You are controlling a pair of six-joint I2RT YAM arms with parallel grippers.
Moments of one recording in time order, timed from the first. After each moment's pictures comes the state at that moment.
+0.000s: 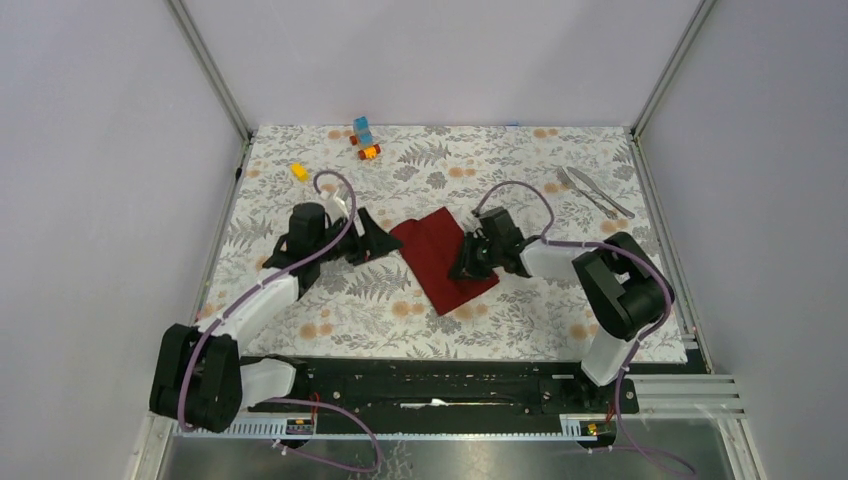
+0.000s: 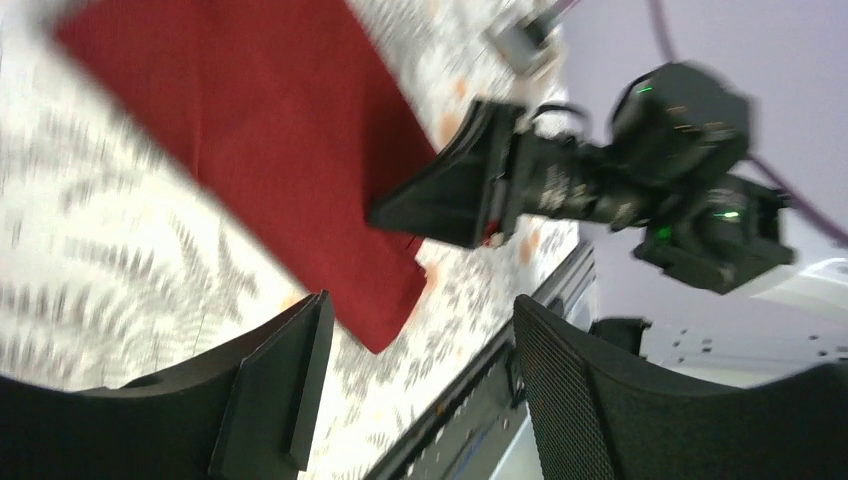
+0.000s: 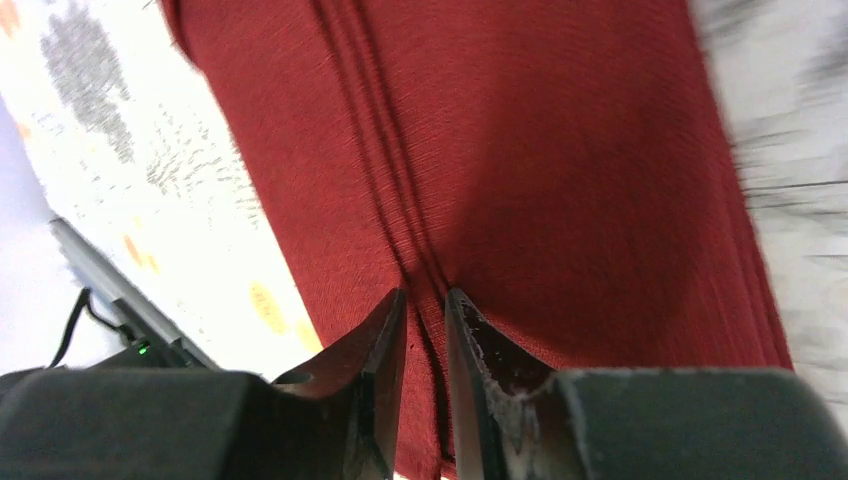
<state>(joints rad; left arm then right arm) -0.26 1.23 0.68 0.13 0.64 -0.77 0.51 1.75 0.84 -0.02 -0.37 0.66</state>
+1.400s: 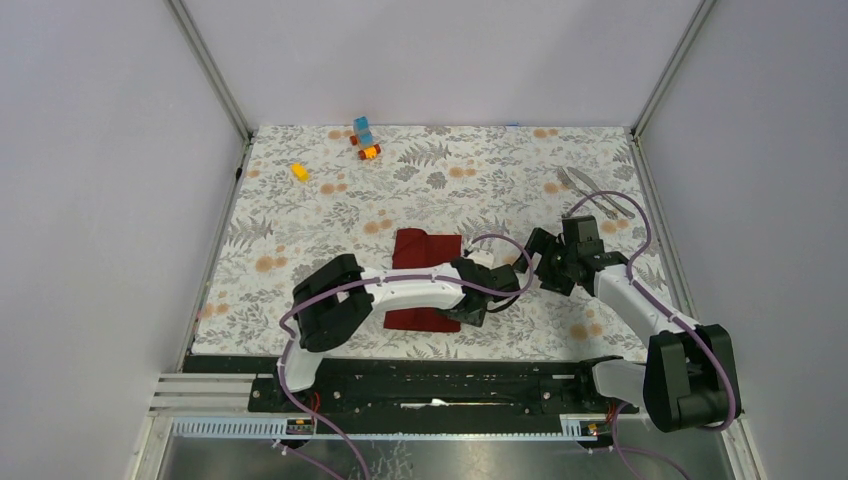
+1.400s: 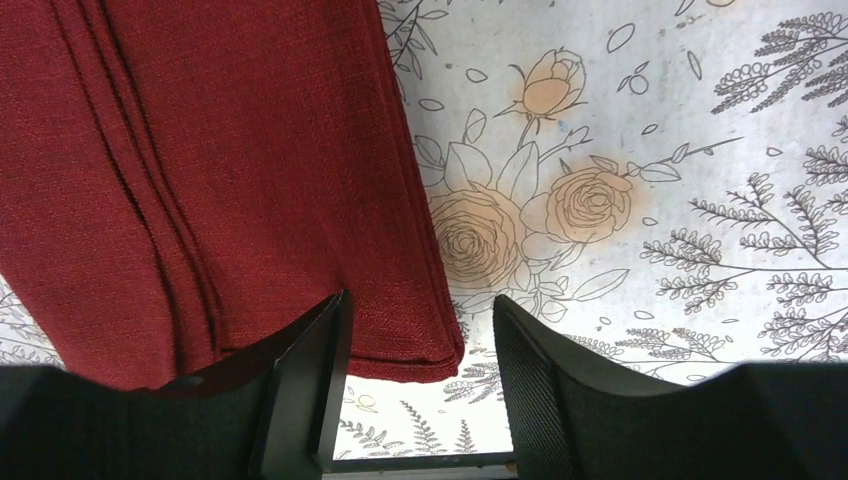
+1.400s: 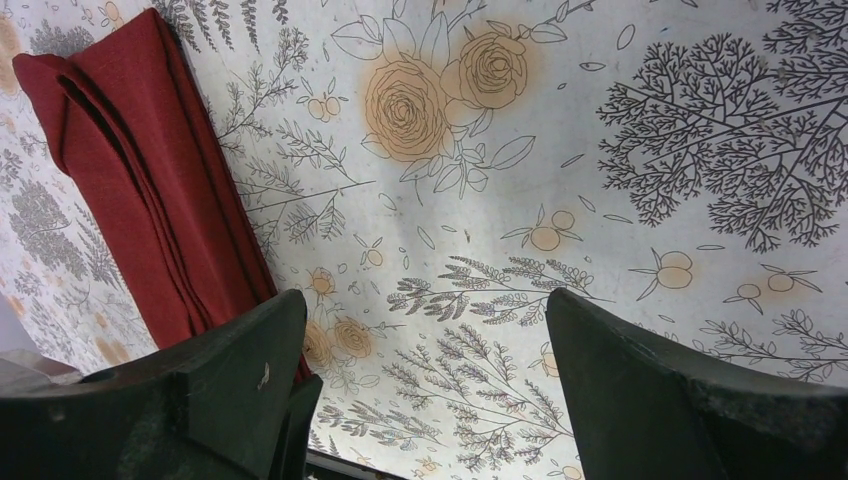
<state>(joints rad) -1.19 2.00 1.46 -0.87 -0.37 -0.91 0.17 1.21 0.62 -0.39 -0.23 0.63</state>
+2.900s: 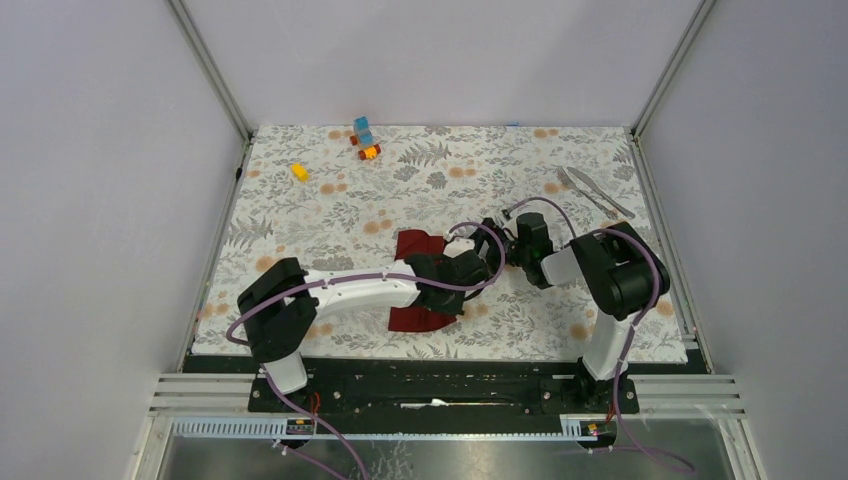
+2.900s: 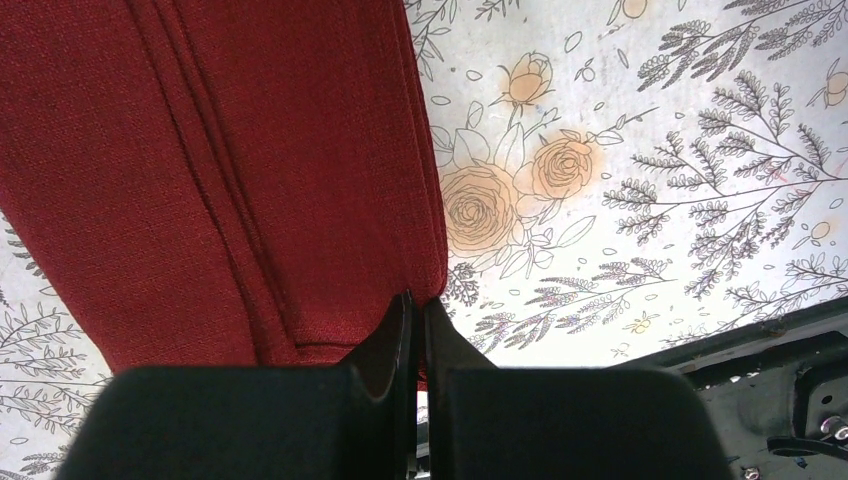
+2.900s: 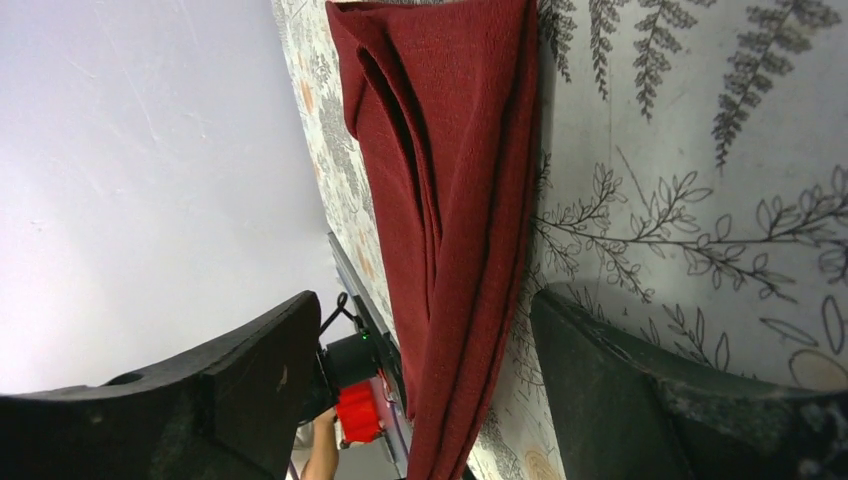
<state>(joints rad) -1.12 1.73 1.20 -0.63 -0.25 -0.81 0.36 1.85 0.62 0.64 -0.71 1.11</state>
